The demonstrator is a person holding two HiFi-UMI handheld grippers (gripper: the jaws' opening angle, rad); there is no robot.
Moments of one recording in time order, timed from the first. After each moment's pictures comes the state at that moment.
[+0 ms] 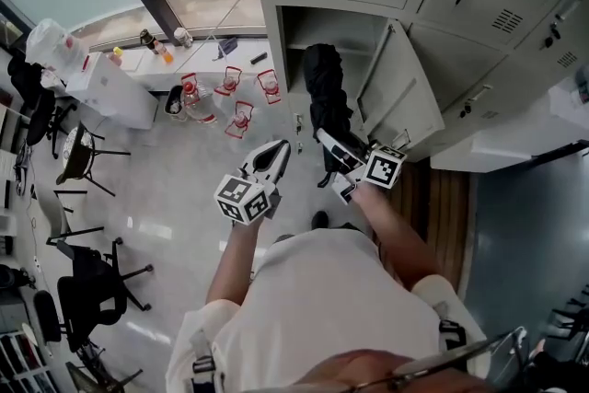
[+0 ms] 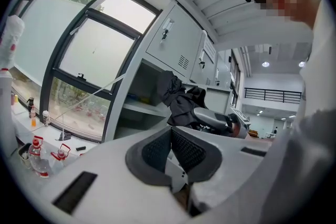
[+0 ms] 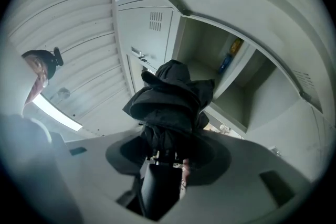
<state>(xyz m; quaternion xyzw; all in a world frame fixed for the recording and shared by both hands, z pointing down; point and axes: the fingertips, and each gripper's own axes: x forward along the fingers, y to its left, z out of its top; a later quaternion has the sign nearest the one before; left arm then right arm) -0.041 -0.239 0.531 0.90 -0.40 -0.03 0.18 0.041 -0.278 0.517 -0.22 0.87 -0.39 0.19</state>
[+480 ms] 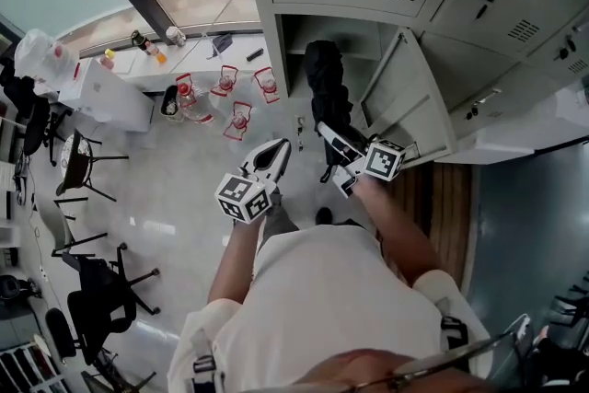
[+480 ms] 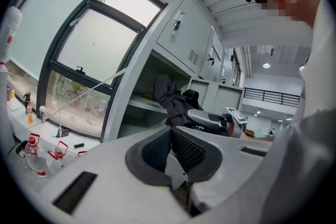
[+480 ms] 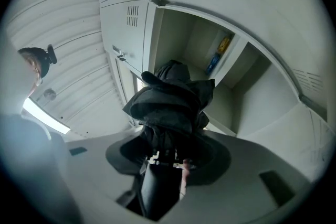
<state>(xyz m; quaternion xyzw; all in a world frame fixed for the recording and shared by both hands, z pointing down) -0.054 -0.290 0.549 0.90 -0.39 -0.02 0.20 0.036 -0.341 0.550 -0.27 0.85 -0.41 0.18</state>
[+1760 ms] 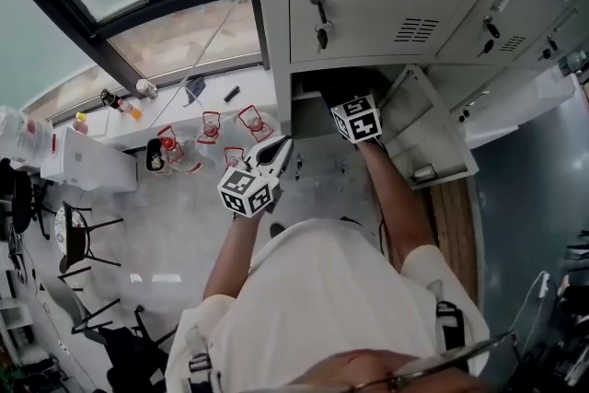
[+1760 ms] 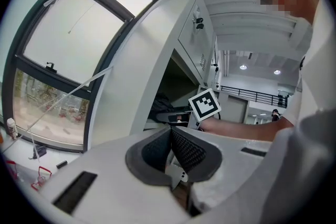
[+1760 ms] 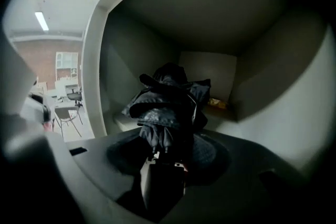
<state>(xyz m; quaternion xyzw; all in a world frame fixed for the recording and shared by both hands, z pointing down) -0.077 -0.422 0.529 0.95 -0.26 -0.01 0.18 0.054 -0.548 0.544 -0.55 0.80 -0.06 -0.23</state>
